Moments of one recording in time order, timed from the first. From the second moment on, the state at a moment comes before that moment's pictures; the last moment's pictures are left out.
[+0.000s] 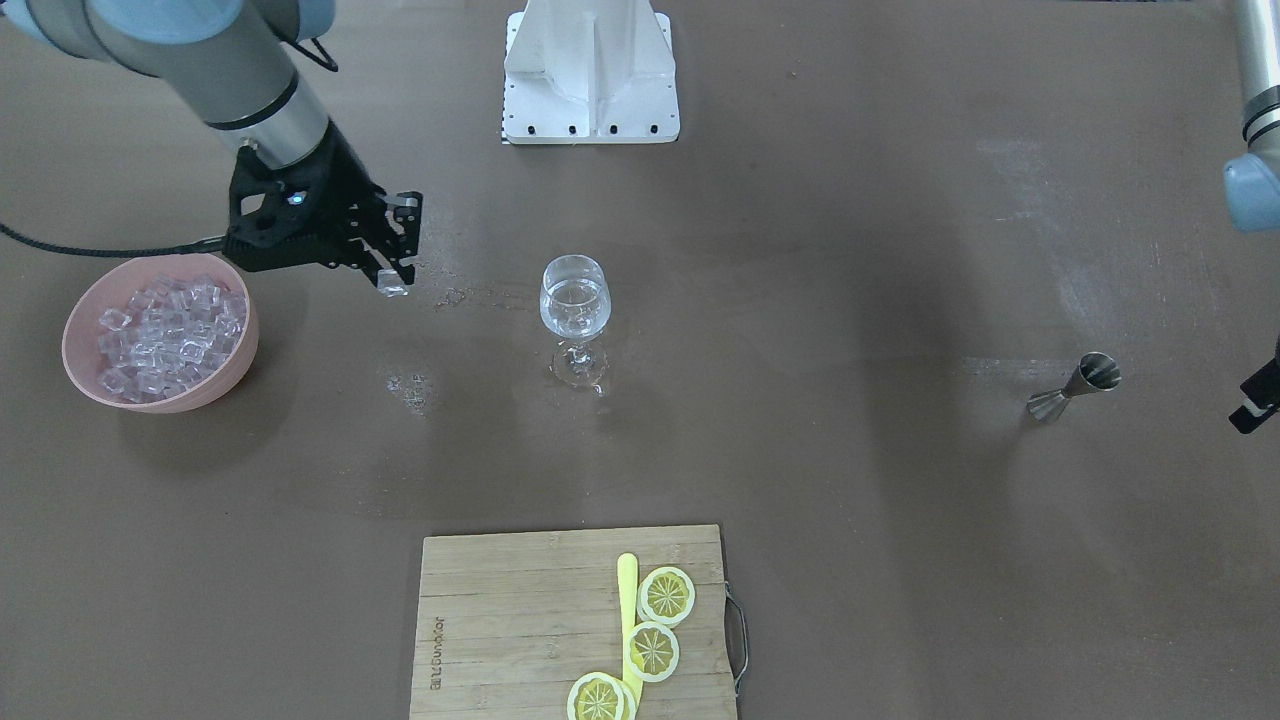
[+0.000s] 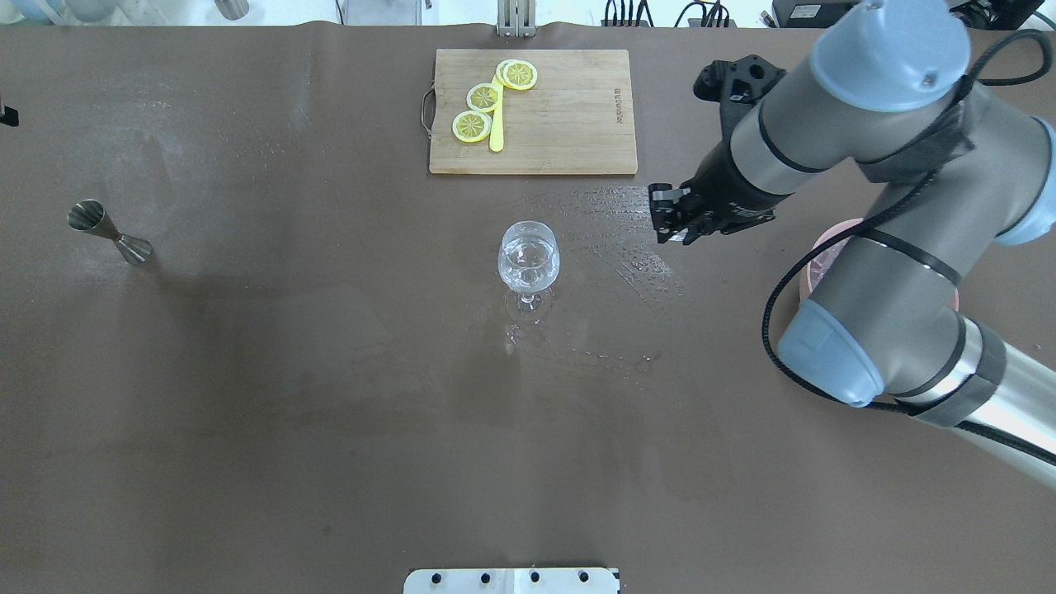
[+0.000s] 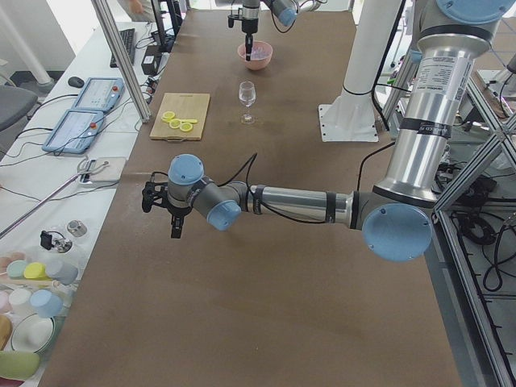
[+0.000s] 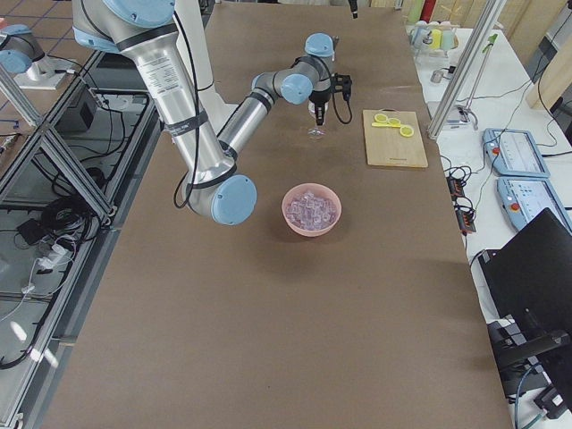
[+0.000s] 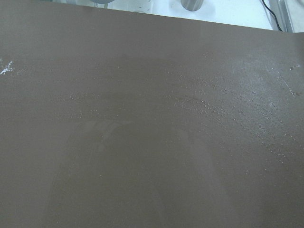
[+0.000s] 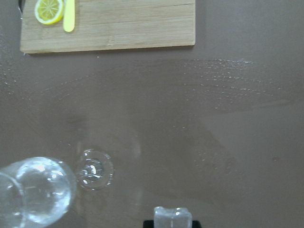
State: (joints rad) left arm -1.35 -1.78 -1.39 -2.20 -2.26 -0.70; right arm 0.76 -1.02 1.96 -1.63 2.08 1.11
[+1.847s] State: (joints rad) left arm -1.35 -1.78 -1.39 -2.21 -2.26 -0.71; right arm 0.75 -0.92 1.91 -1.65 2.03 1.19
